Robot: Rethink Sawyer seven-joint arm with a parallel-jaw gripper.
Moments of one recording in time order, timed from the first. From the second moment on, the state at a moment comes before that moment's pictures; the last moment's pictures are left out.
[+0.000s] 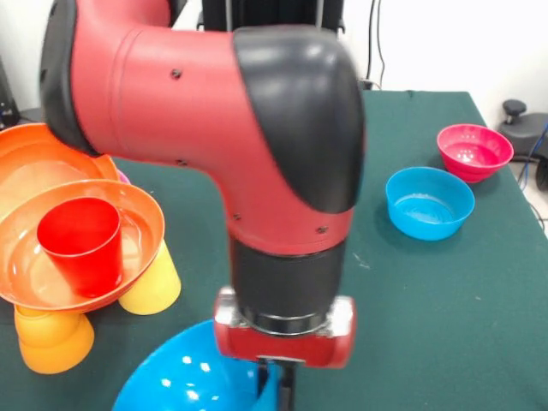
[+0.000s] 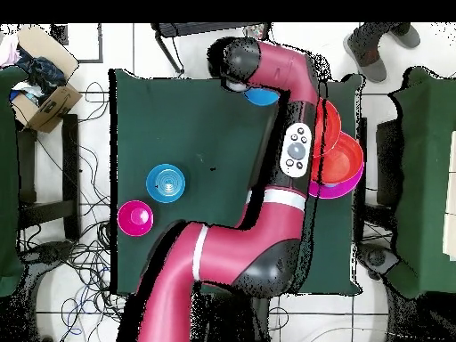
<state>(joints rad) -0.18 0.18 -0.28 0.18 0.33 1.01 1.64</state>
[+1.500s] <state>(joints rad) -0.13 0.13 -0.79 0.11 0.55 1.42 1.95</state>
